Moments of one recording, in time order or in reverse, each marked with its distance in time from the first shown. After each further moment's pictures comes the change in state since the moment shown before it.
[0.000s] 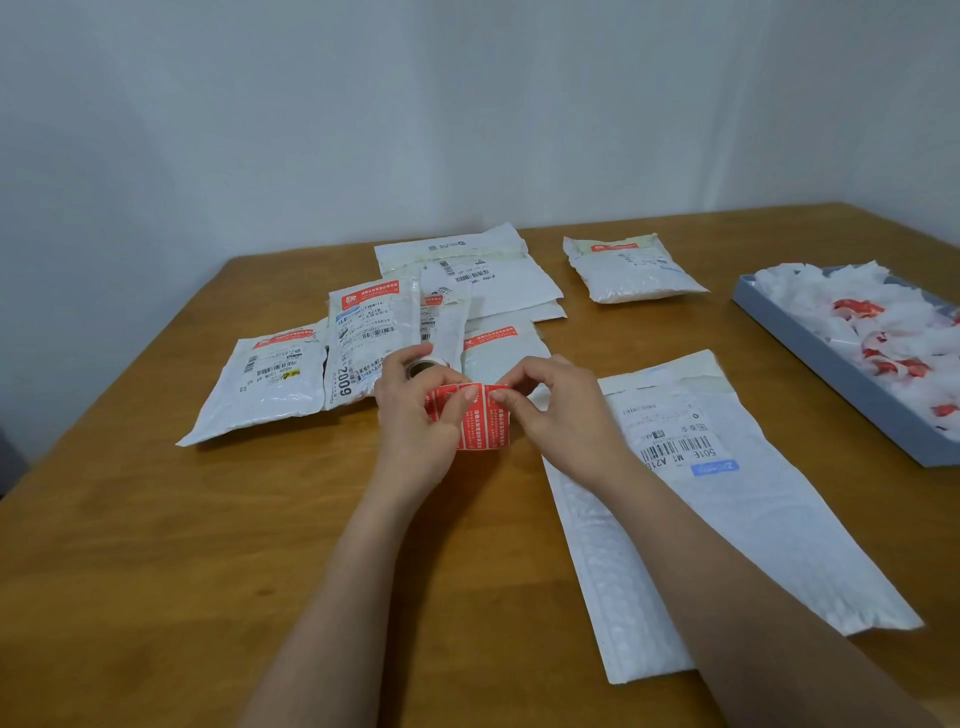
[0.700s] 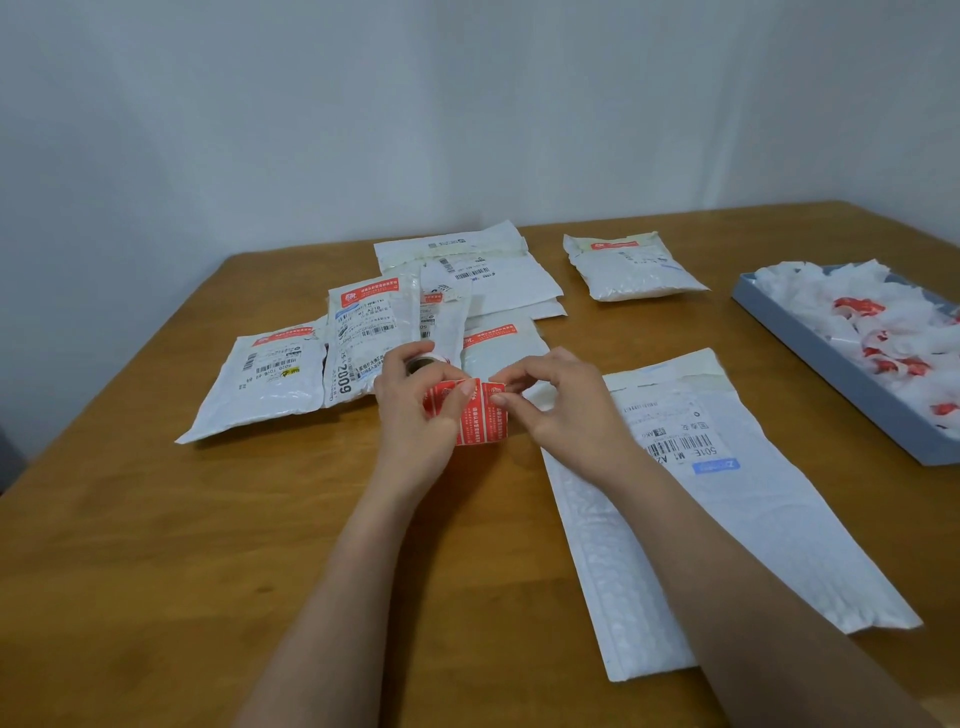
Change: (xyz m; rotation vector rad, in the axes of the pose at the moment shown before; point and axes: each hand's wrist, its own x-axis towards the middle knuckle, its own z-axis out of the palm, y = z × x) left_hand 0.002 -0.004 0.001 -0.014 0.029 0.053; right_hand 0.000 0.003 -0.006 0.010 0.000 -0.080
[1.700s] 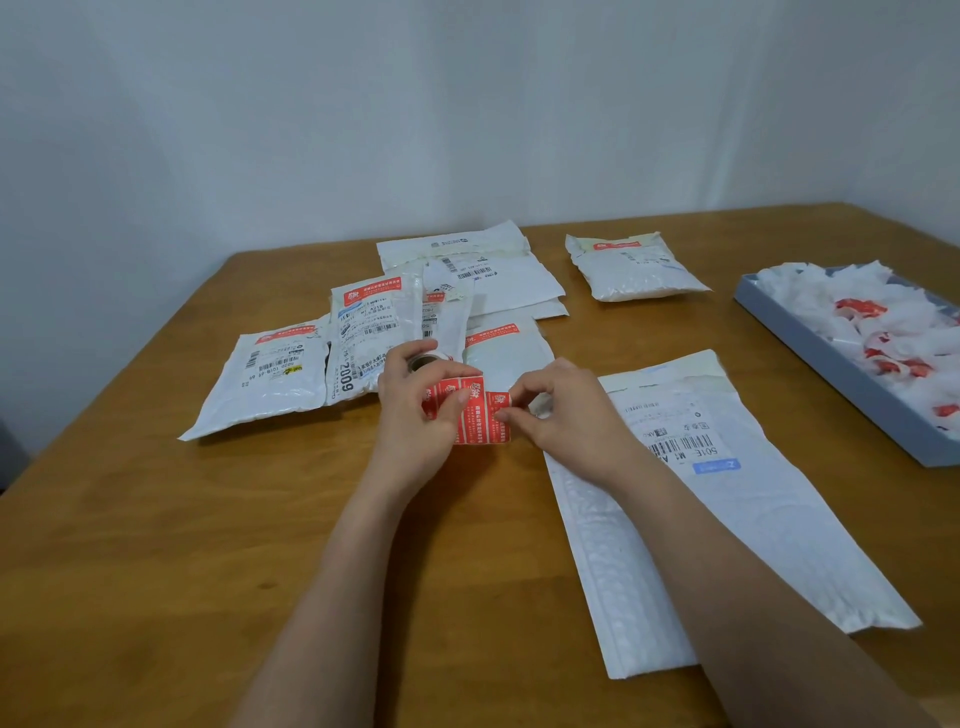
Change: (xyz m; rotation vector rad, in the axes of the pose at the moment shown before) left_hand 0.000 0.000 -0.007 -0.016 -0.122 -0.042; right_hand 0.001 0.004 0.001 -0.174 -0.138 0.080
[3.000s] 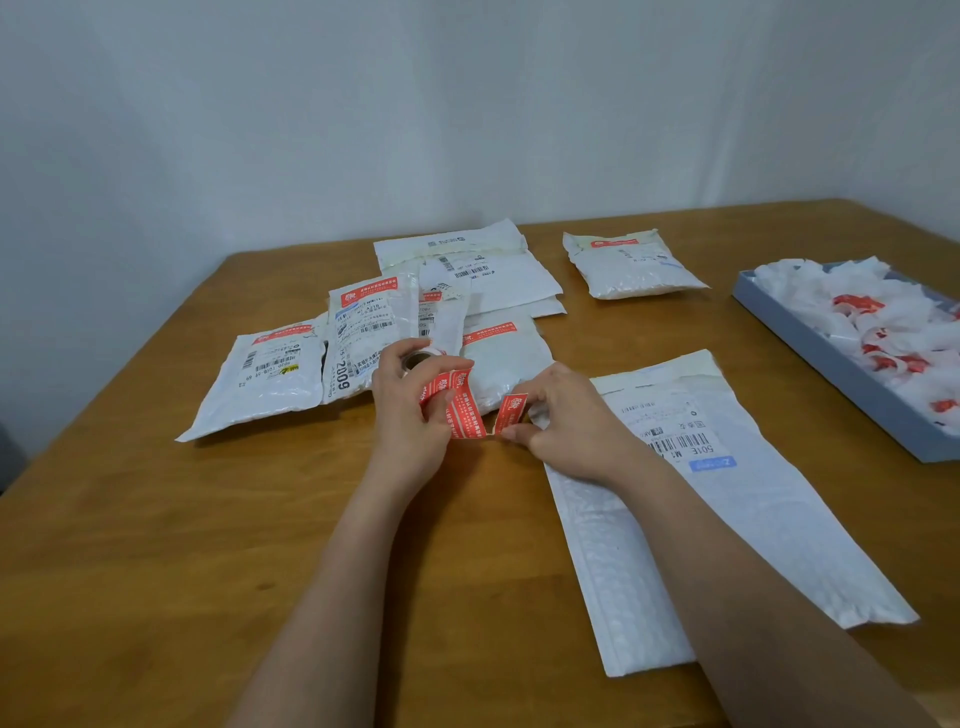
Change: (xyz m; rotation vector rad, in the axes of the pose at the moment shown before) left_hand 0.004 -0.012 0.002 0.078 0.073 0.106; right_hand 0.002 0.007 0.001 -0.079 -0.112 0.016
